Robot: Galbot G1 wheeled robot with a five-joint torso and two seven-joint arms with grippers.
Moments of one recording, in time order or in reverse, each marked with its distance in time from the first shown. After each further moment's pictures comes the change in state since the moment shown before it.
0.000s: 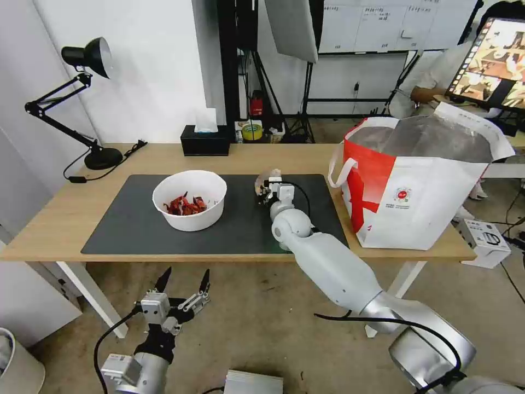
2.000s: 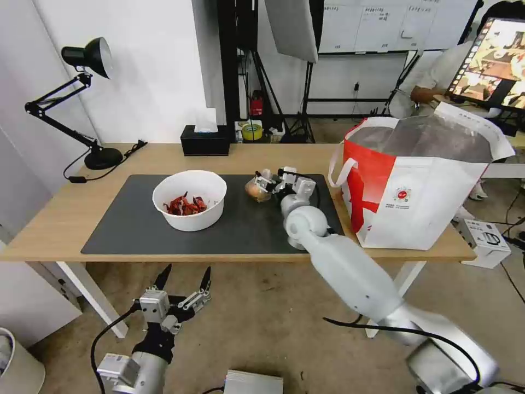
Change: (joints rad) left arm 0.017 0.001 0.001 -0.048 0.006 0.023 -0.004; right arm -0.059 -0.099 0.063 0.192 0.132 0.096 -0.046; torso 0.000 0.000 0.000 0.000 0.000
